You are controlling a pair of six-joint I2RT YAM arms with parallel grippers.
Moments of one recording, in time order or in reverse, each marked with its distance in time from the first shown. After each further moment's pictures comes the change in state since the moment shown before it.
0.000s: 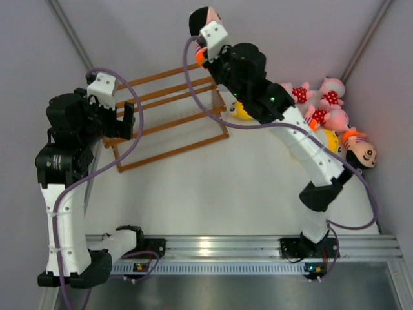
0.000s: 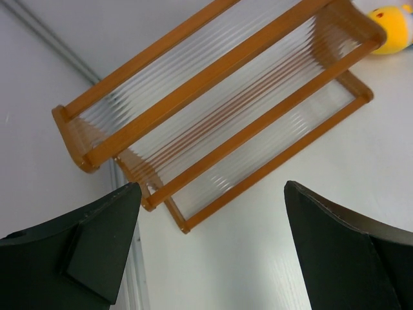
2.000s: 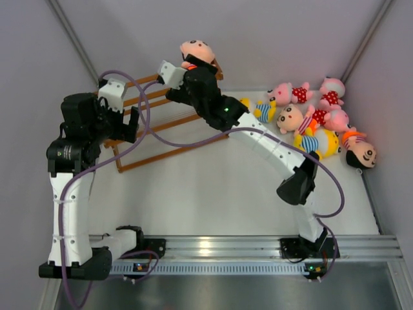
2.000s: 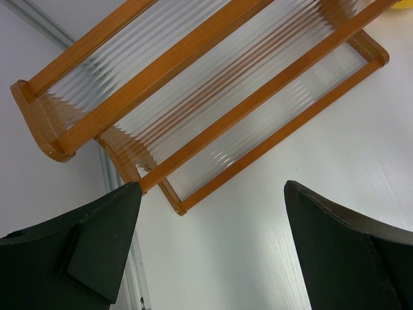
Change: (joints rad) left arm 0.000 0.026 -0.110 -0.004 -0.037 0.023; right arm 0.101 0.326 0.071 0.084 0.289 -0.521
